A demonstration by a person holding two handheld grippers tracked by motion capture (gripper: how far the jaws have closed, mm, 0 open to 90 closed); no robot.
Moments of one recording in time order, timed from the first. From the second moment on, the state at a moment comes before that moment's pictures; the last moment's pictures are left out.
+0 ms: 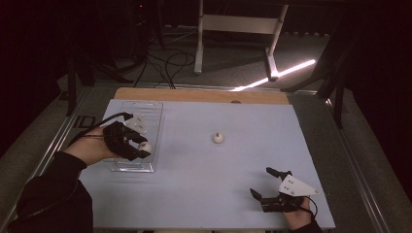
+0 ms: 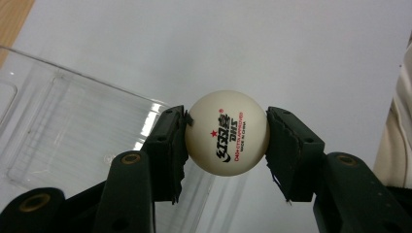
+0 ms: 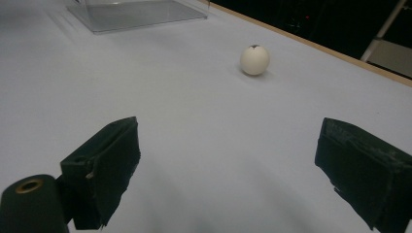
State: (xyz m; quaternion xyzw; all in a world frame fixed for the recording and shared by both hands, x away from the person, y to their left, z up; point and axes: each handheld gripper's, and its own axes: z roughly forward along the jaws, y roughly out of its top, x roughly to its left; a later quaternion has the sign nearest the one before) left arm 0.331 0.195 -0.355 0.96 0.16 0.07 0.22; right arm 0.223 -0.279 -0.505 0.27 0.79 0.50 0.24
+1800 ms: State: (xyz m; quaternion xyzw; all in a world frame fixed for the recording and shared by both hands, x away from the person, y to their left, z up) left arm 0.365 0.200 -0.425 0.95 0.24 0.06 0.19; right arm 0.223 -0.279 -0.505 0.27 0.79 0.50 0.24
